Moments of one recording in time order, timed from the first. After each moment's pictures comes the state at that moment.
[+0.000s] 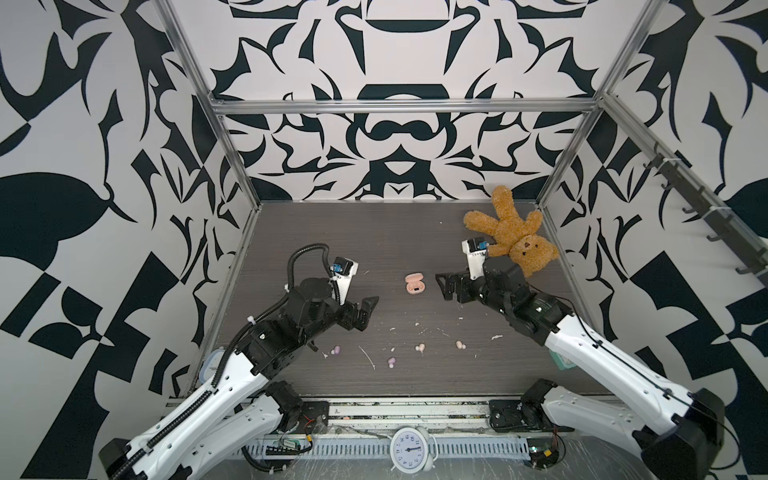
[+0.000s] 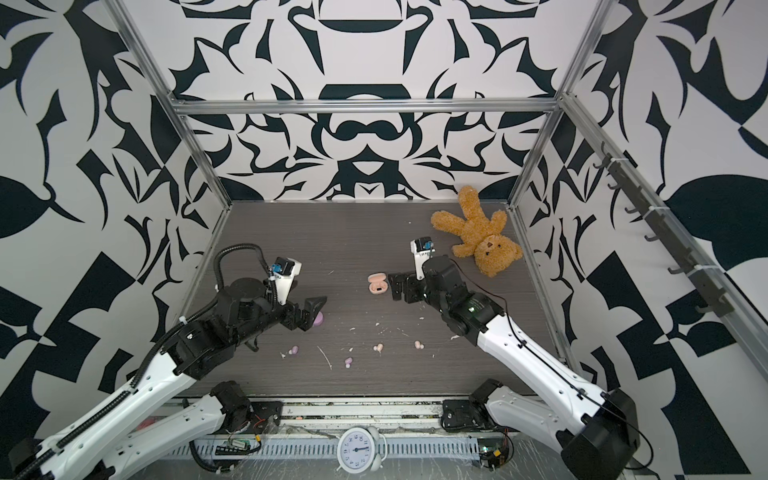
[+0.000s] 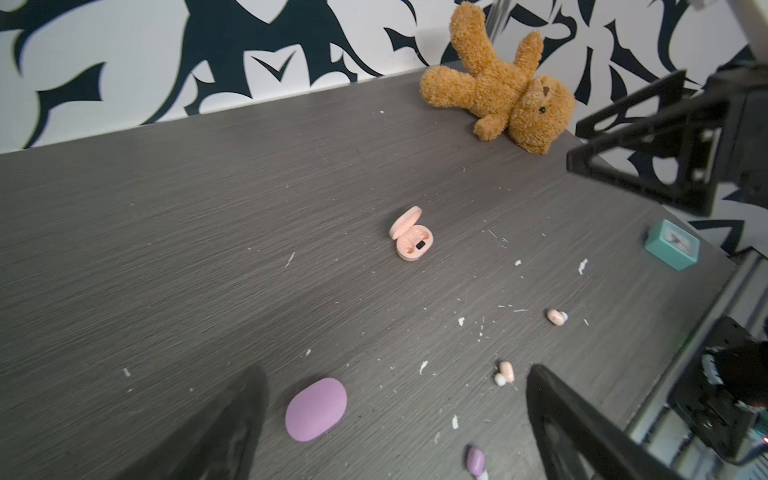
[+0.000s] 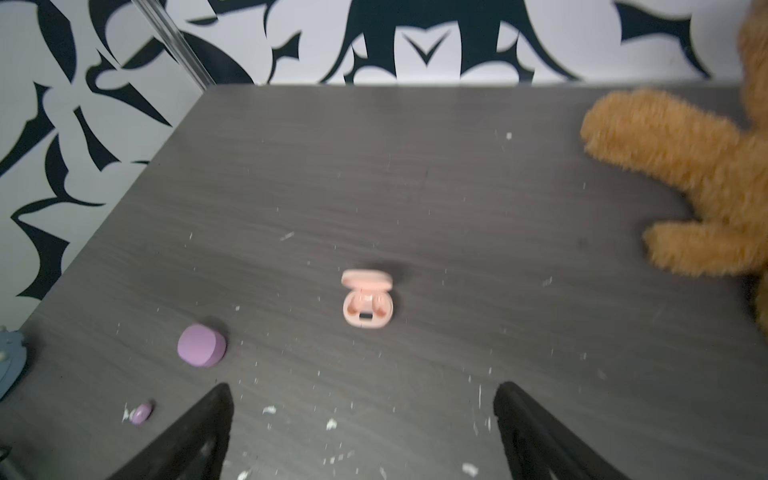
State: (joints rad) left arm -0.77 0.81 0.82 -0.53 -0.02 -0.19; right arm 0.67 0.99 0.82 -0.46 0.09 0.43
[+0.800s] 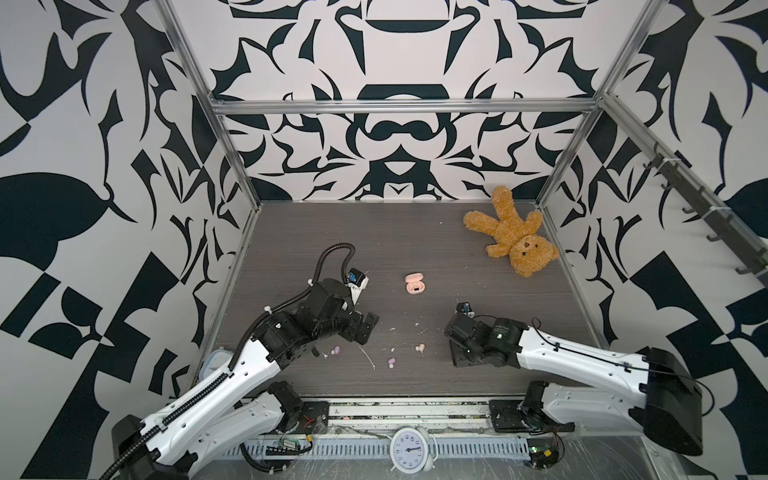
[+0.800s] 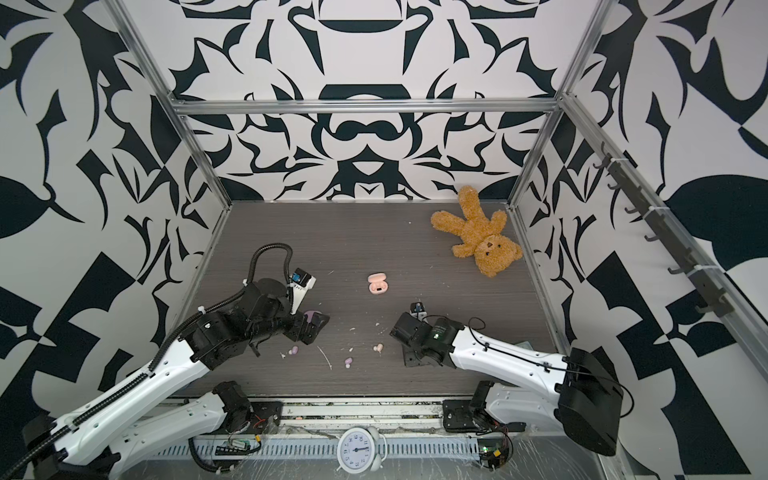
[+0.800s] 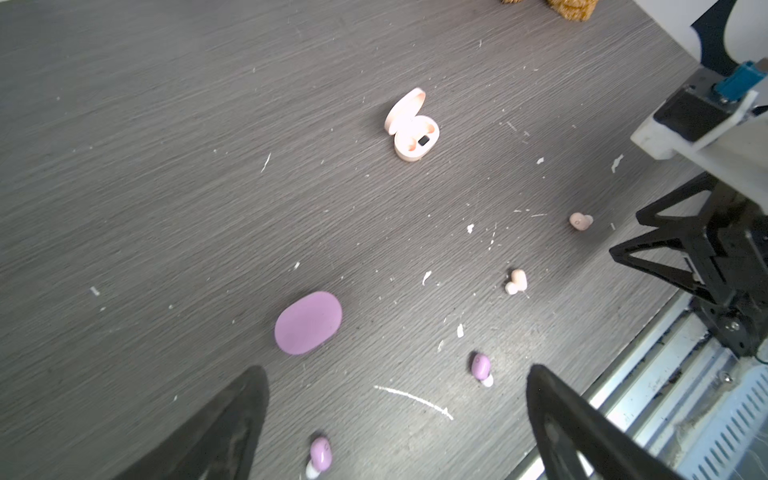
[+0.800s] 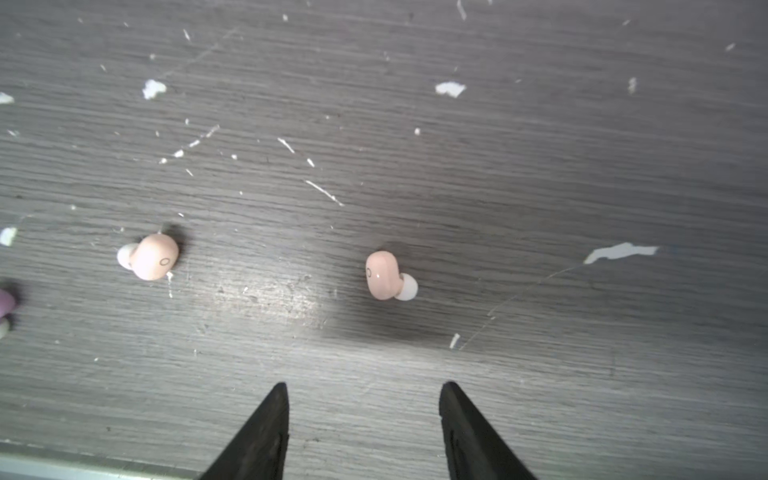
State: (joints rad) left arm -0.80 0.86 0.81 -0.71 -0.04 -0.20; right arm 0.98 1.17 0.67 -0.84 0.18 0.84
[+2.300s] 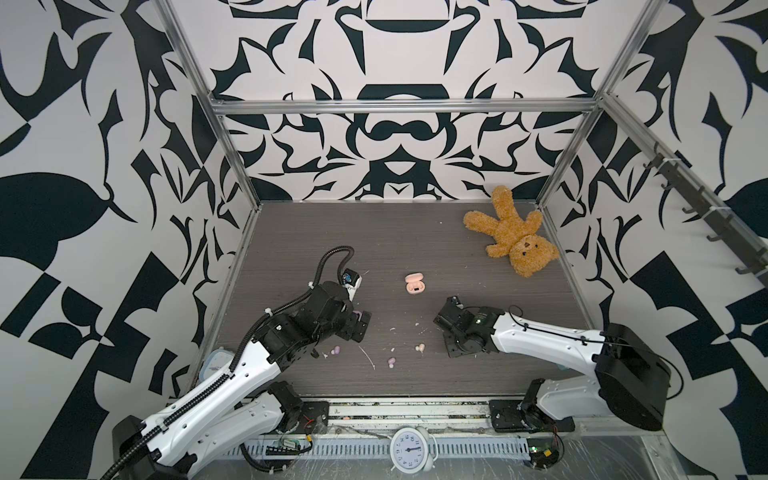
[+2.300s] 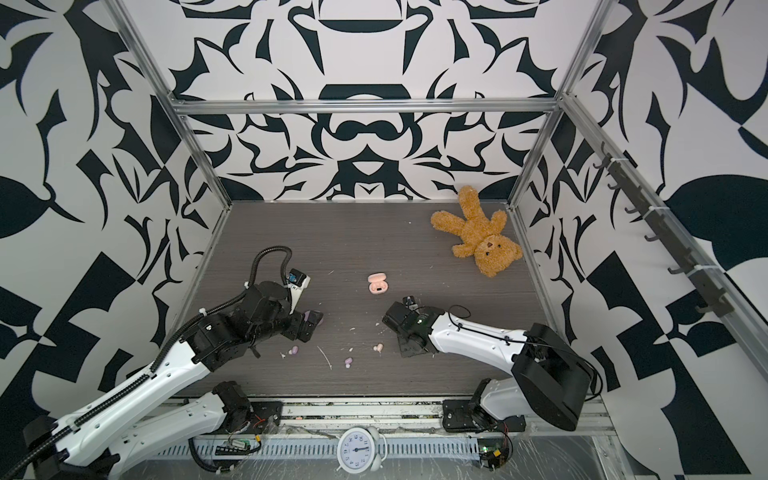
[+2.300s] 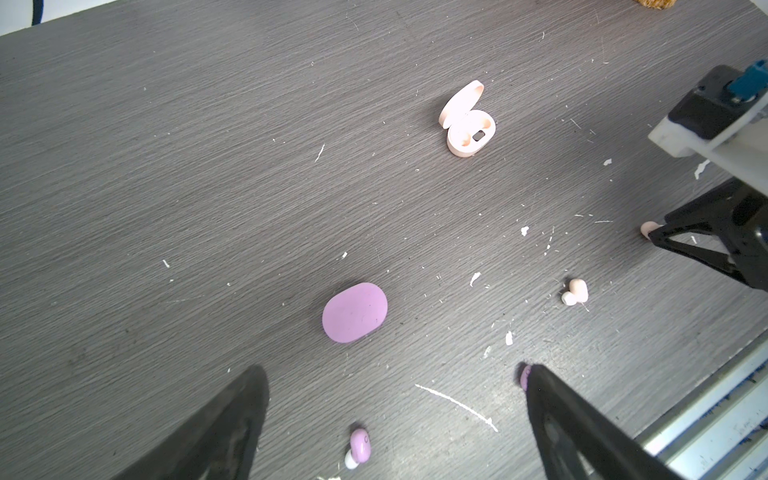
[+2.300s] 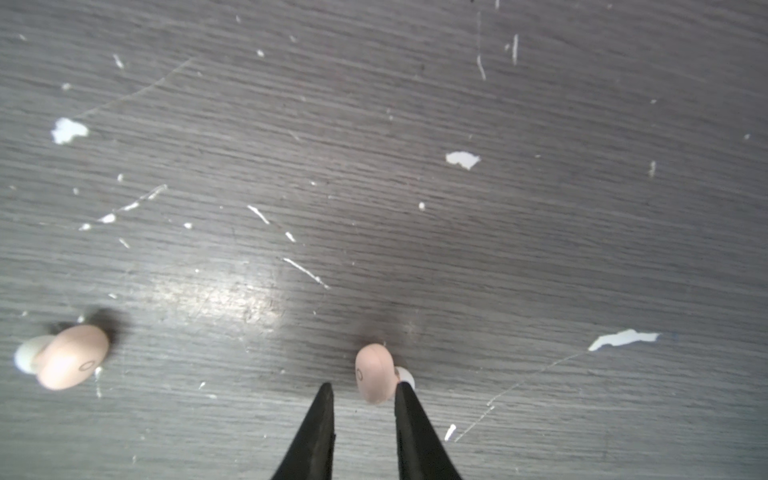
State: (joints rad) left arm -0.80 0.86 0.78 -0.70 -0.17 -0.20; right arm 0.90 1.37 0.71 -0.74 0.21 0.70
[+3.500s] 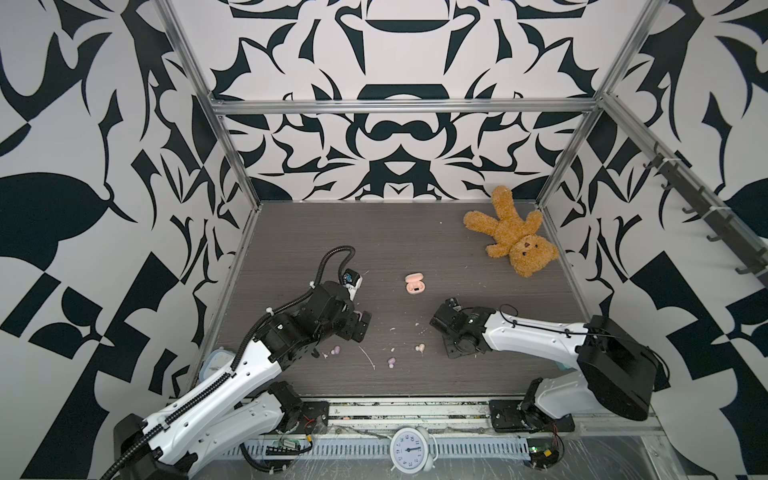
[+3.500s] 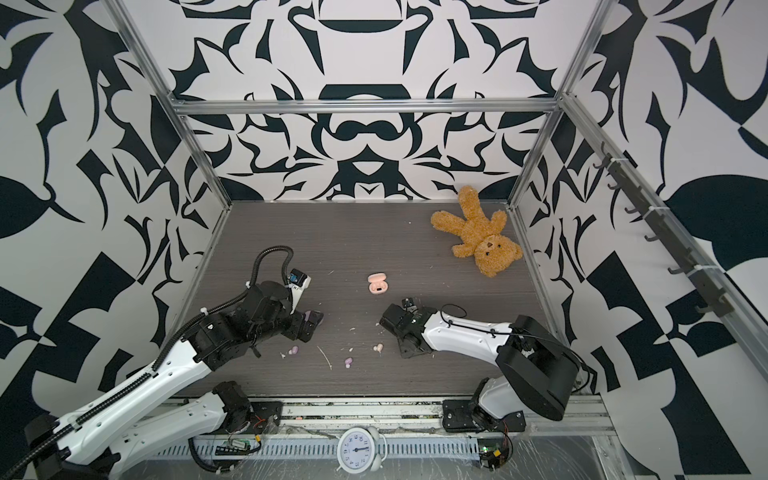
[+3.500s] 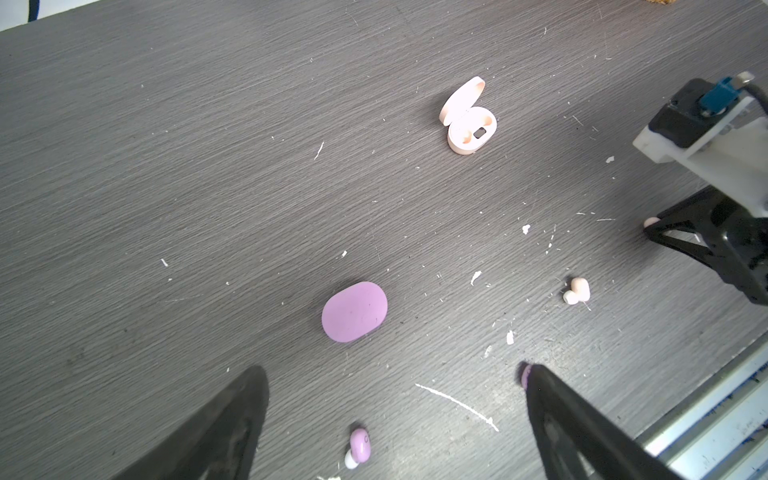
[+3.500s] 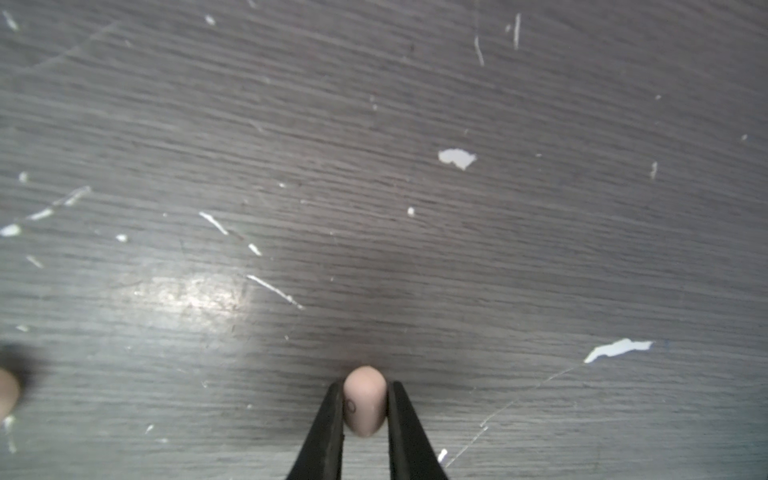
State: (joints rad) left arm -0.80 0.87 0.78 -0.70 -0.16 -0.20; right arm 0.90 1.44 0.71 -0.73 0.26 0.70
